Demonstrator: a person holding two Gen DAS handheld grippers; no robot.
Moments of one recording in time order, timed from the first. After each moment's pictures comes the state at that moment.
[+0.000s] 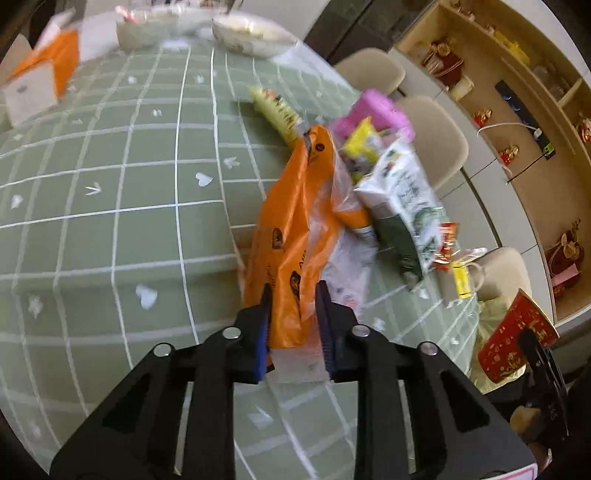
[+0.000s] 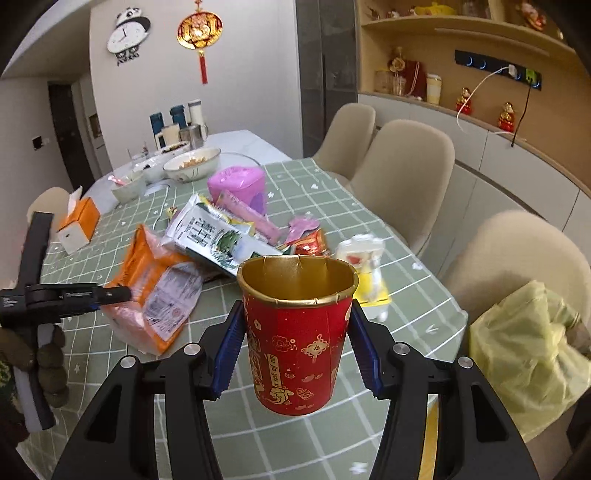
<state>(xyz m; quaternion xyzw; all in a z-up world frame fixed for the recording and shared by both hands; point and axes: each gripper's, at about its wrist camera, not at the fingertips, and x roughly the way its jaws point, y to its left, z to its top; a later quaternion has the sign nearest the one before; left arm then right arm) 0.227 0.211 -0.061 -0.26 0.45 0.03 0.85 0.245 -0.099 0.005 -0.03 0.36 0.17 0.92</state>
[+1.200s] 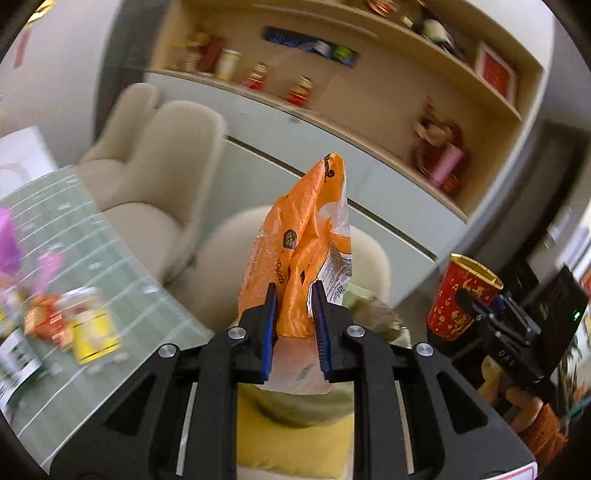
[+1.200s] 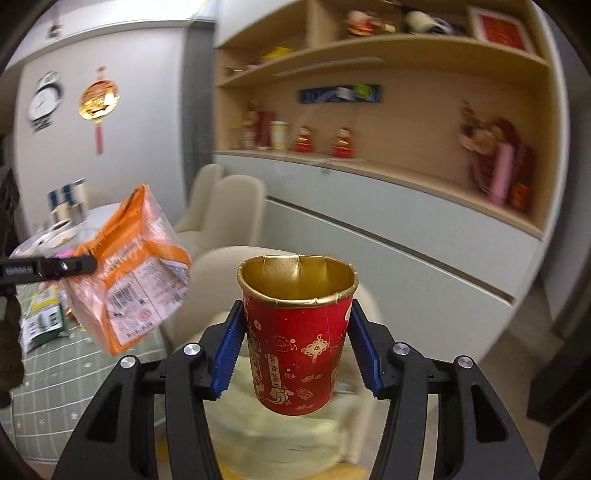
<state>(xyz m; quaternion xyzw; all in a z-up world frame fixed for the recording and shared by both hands) 0.317 -0.215 0.053 -0.09 0.35 -0.27 0.89 0.219 -0.492 0.061 0.00 0.25 -0.02 0.97</state>
